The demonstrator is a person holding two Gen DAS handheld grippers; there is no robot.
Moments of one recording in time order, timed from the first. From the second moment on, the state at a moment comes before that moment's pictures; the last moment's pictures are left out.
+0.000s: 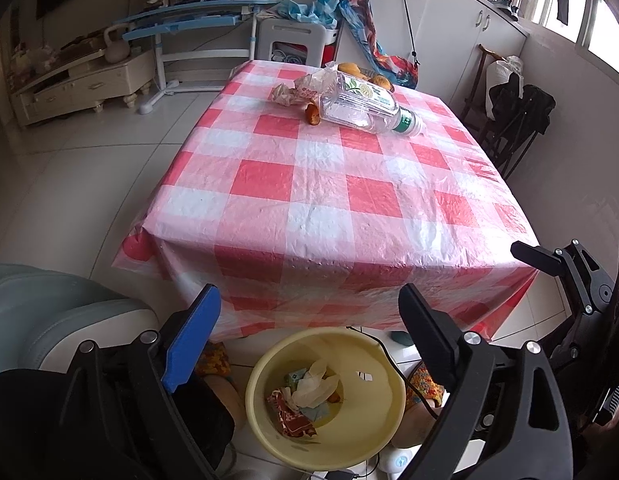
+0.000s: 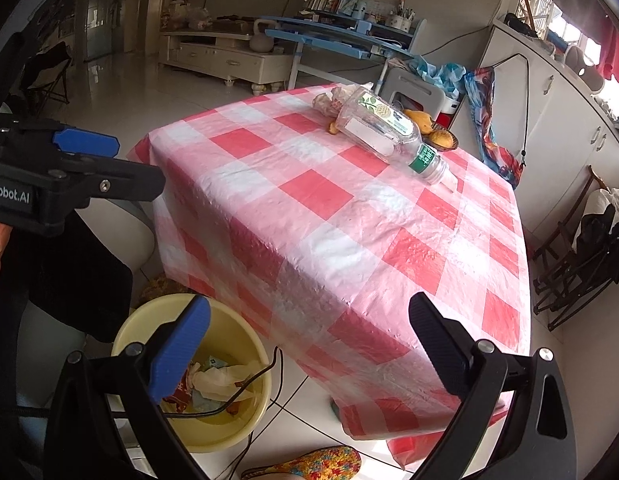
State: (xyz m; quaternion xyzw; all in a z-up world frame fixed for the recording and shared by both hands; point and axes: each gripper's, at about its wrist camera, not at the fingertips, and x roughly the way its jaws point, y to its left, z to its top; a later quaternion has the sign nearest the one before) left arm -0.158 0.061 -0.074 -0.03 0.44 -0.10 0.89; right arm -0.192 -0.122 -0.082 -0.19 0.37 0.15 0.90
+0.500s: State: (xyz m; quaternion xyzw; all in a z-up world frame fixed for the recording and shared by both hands) left arm -0.158 0.061 -0.076 -0.03 0.44 -0.10 0.89; right arm -0.195 -0.112 -0.087 -0.21 0.37 0.16 0.89
